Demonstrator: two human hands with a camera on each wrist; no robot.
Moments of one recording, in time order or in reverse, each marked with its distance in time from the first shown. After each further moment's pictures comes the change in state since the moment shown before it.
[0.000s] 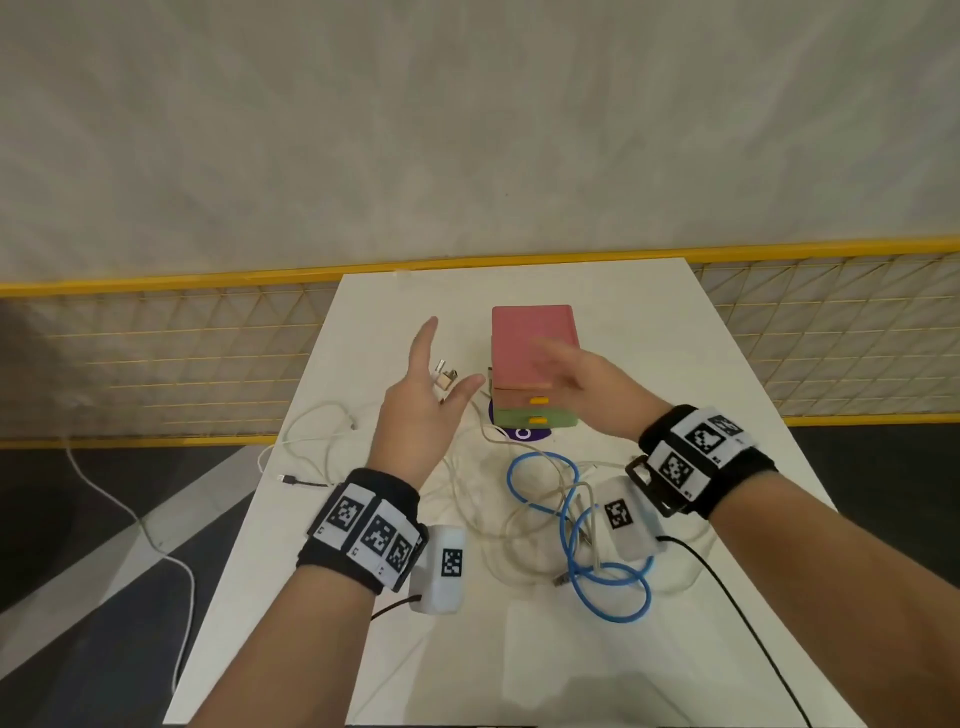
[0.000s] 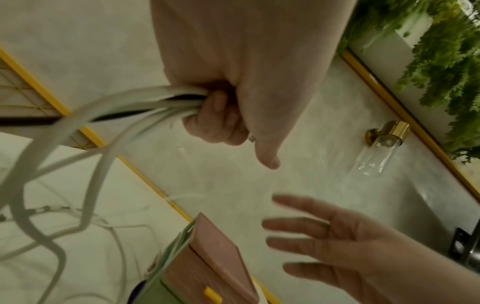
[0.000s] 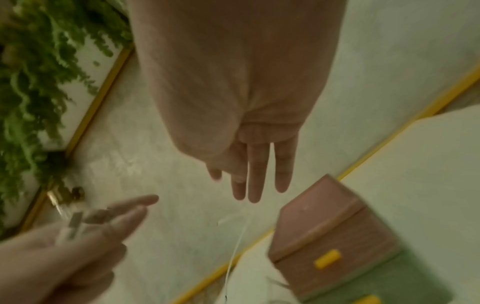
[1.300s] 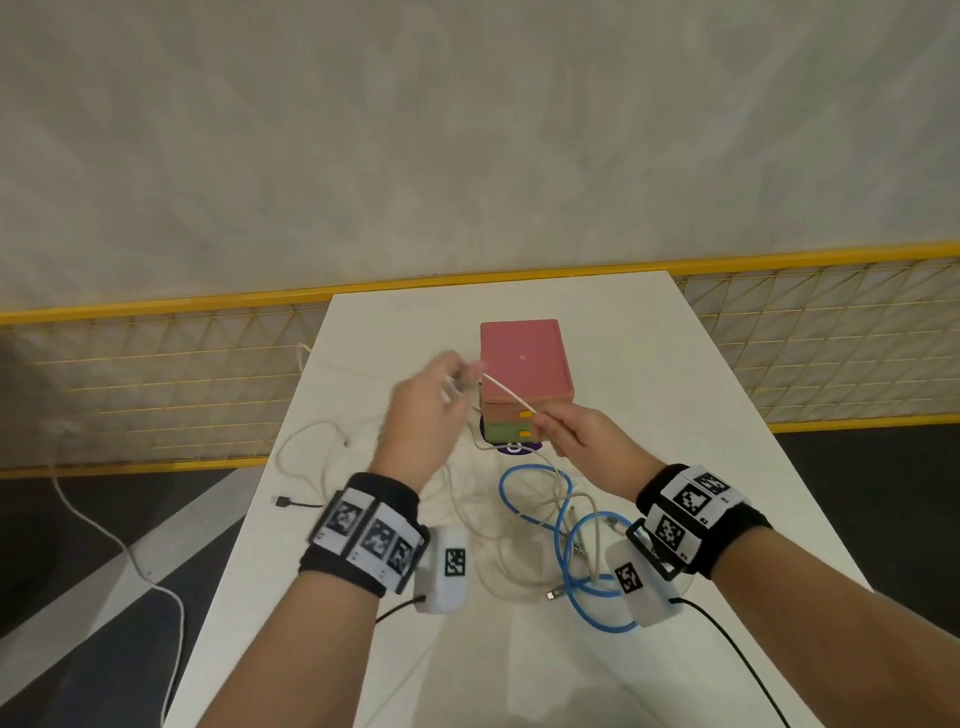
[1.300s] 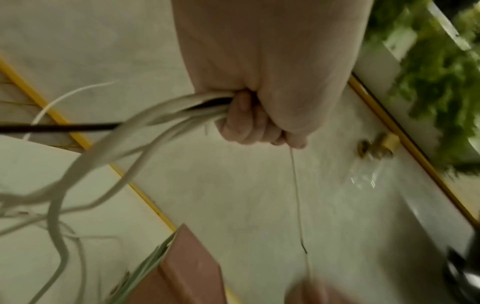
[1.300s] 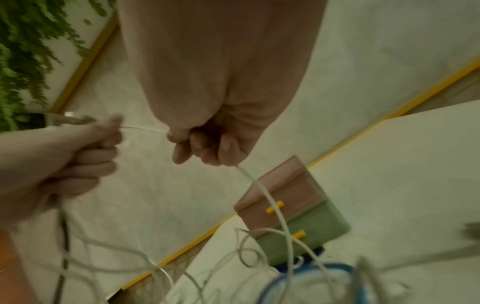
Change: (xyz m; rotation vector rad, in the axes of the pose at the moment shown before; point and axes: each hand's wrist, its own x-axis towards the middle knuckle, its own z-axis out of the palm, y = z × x) left_hand 0.007 0.020 0.007 0.112 -0.024 0.188; right_hand -0.035 0.011 0.024 0.004 0.118 -0.039
